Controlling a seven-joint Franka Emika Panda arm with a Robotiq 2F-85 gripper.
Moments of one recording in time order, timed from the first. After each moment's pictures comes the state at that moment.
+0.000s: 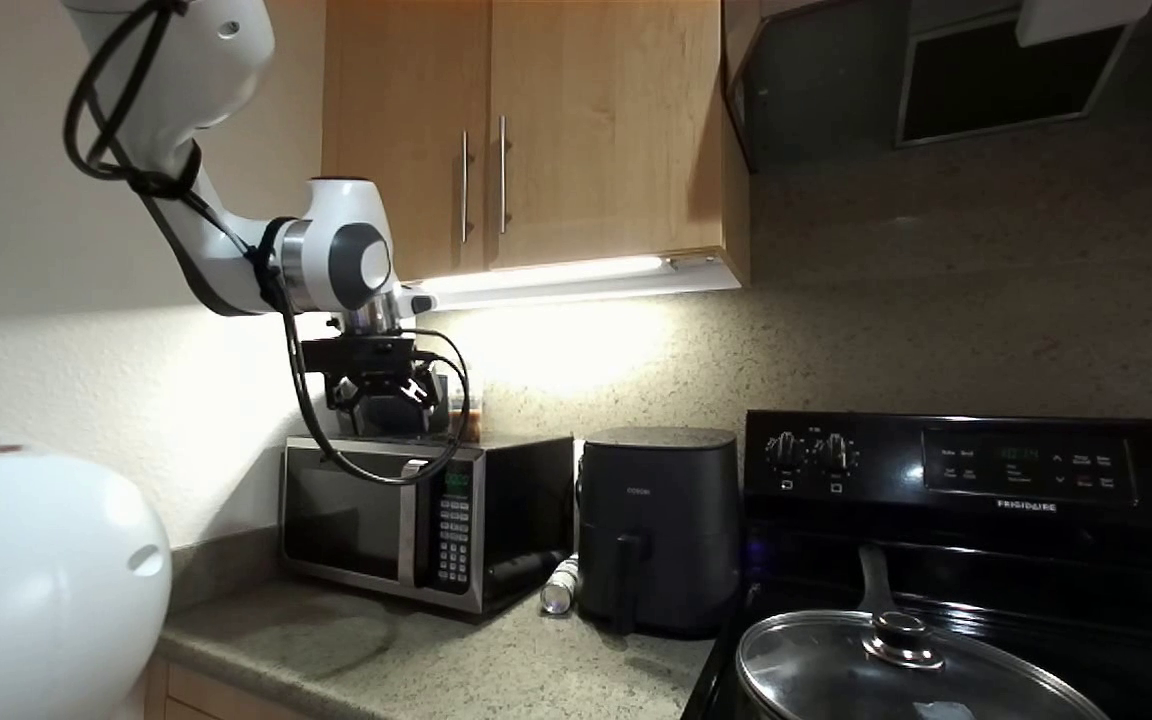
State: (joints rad) arm 0.24 -0.24 0.25 -2.33 0.03 2.66 -0.03
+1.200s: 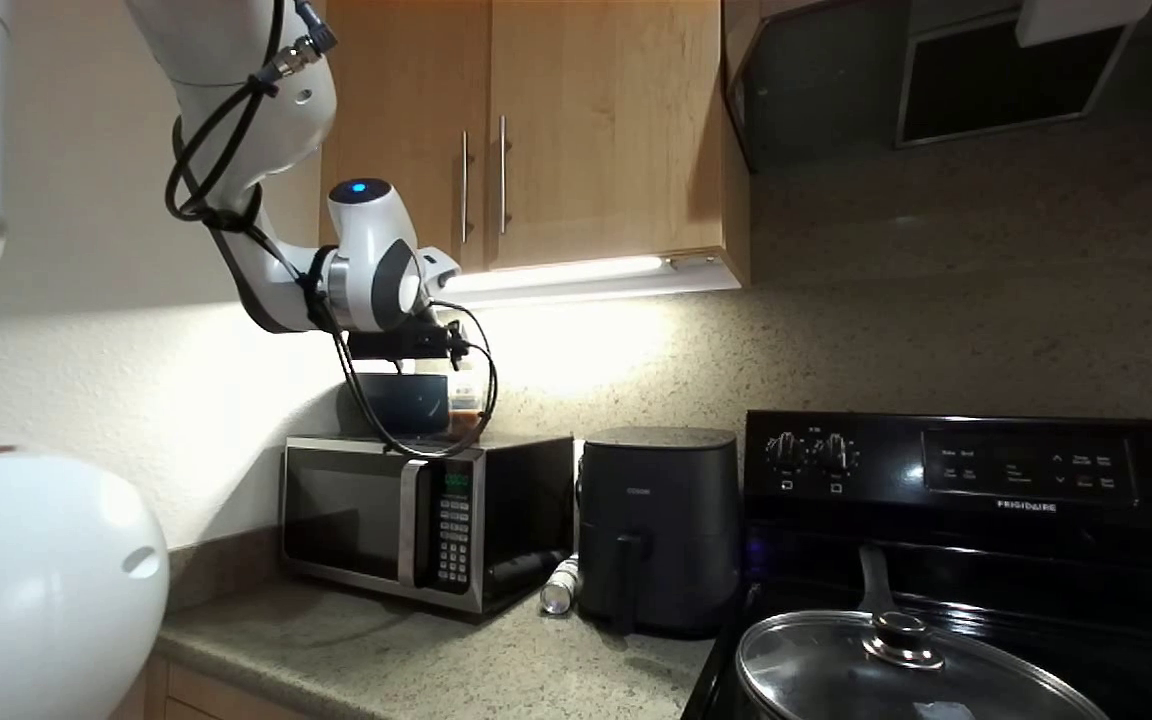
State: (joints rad) arm 0.23 -0.05 0.23 -2.17 0.00 3.12 -0.03
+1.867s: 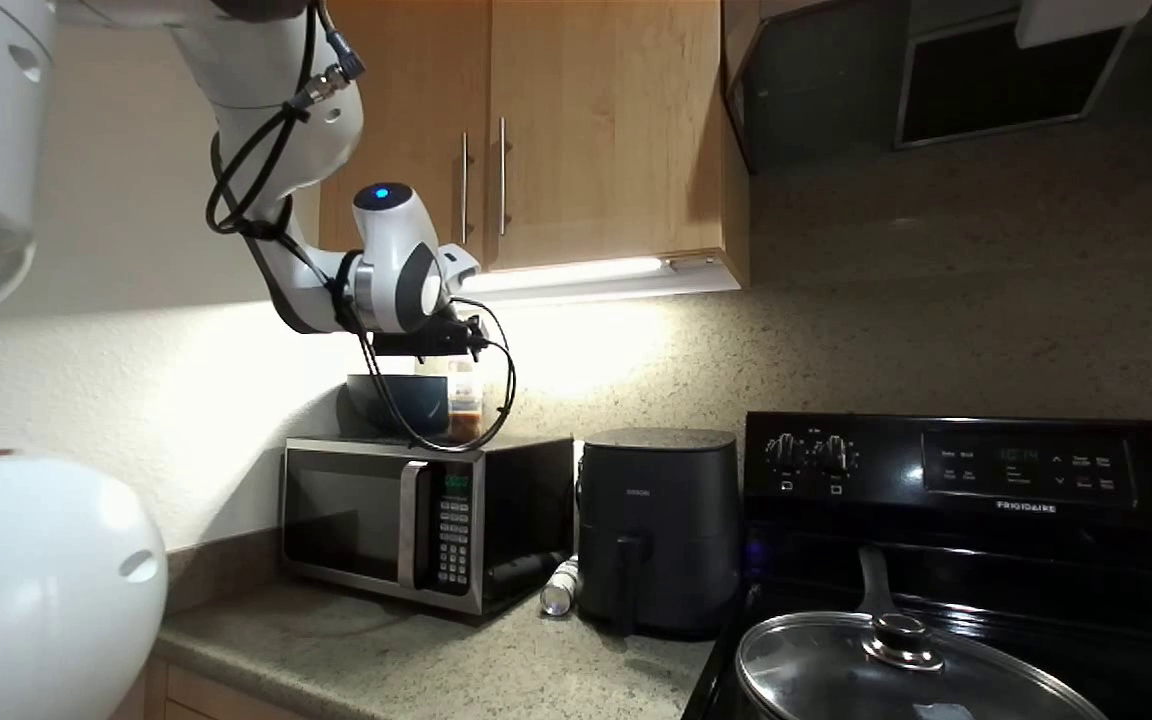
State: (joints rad) arm 0.22 0.02 0.20 -2.08 0.00 3.15 -0.03
